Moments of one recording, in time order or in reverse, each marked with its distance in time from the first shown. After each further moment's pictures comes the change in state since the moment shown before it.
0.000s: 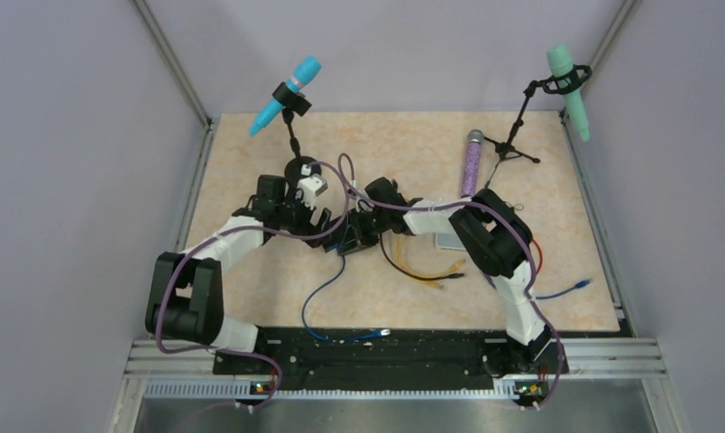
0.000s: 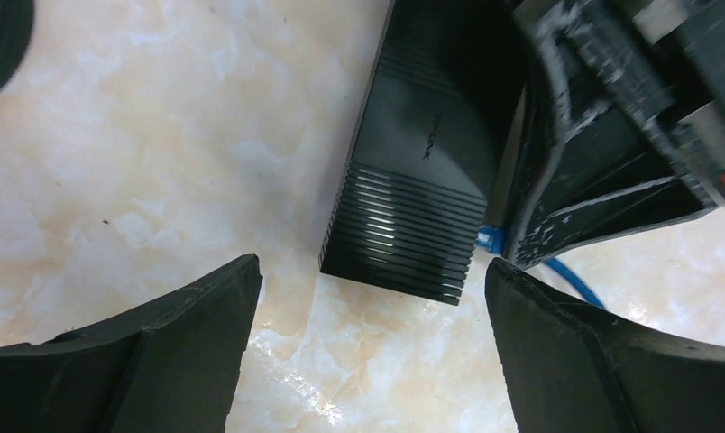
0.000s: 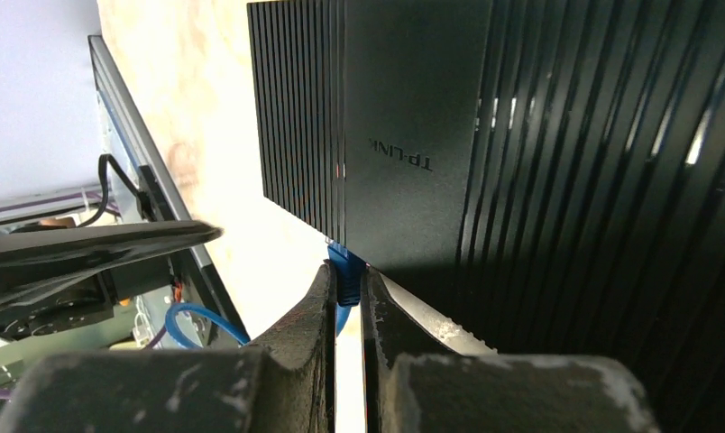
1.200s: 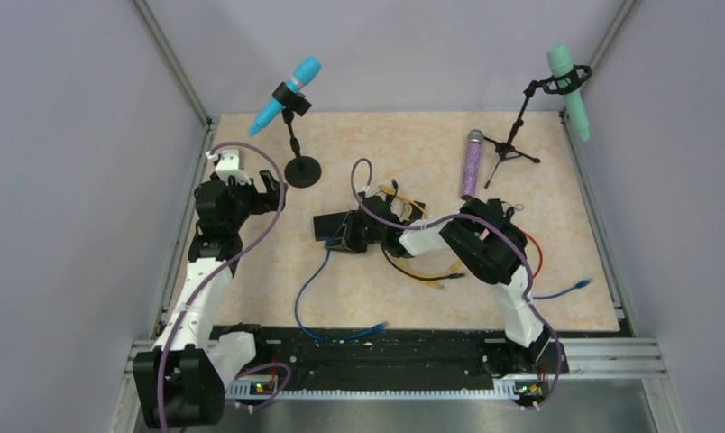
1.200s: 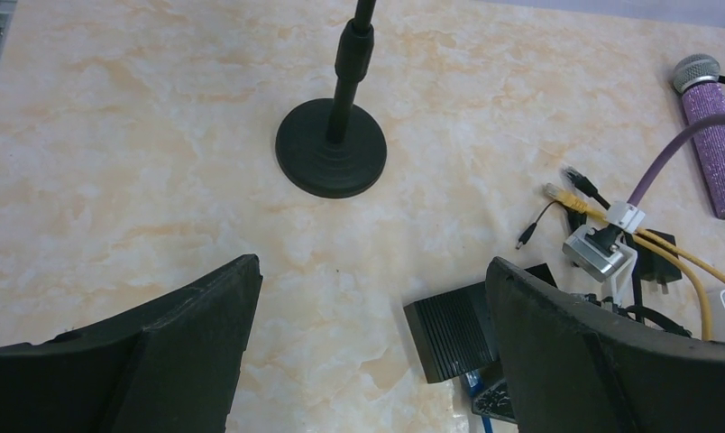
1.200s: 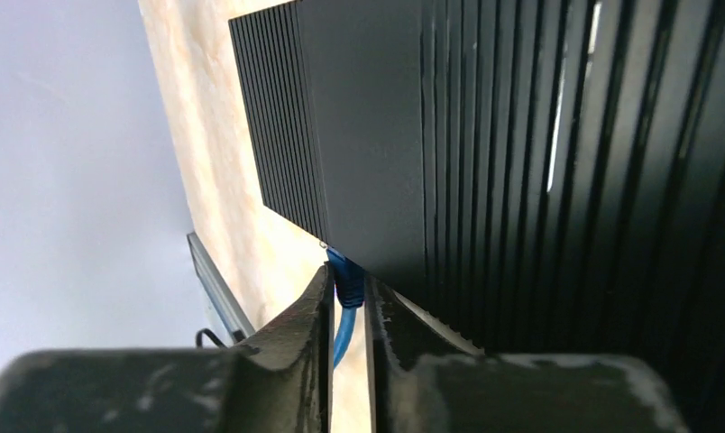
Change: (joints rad) left arm 0.243 -0.433 -0.122 0.282 -0.226 -0.469; right arm 0.103 -0.008 -0.145 0.368 0.378 0.536
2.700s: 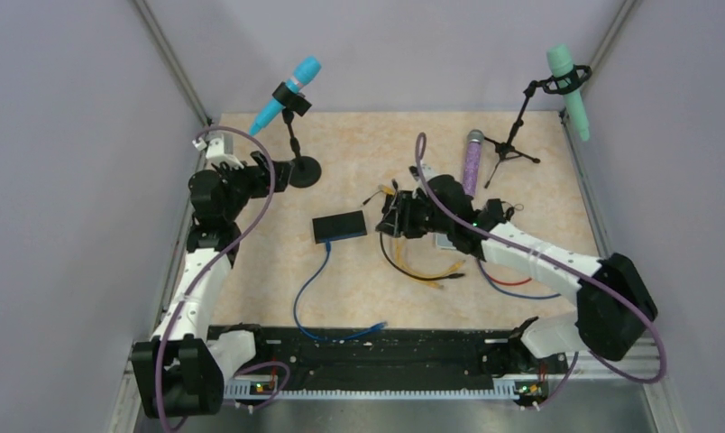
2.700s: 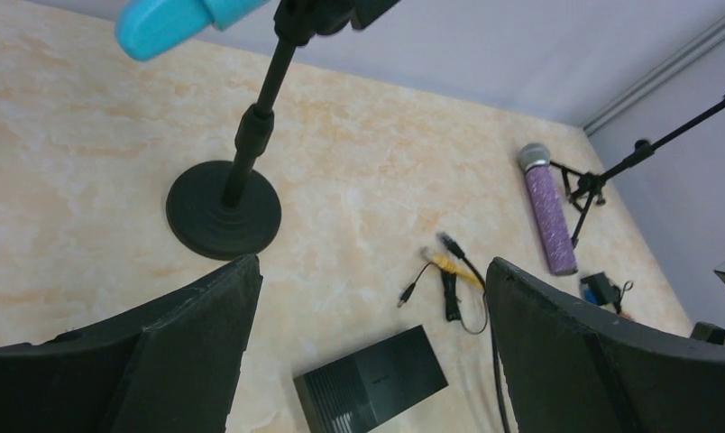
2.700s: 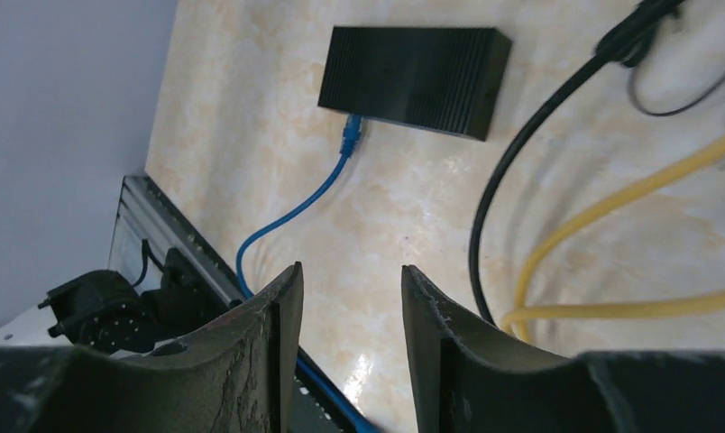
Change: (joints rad) left arm 0.000 0.038 0.070 0.143 0.106 -0.307; right arm -0.160 -0.815 -0.270 -0.488 0.066 -0.502
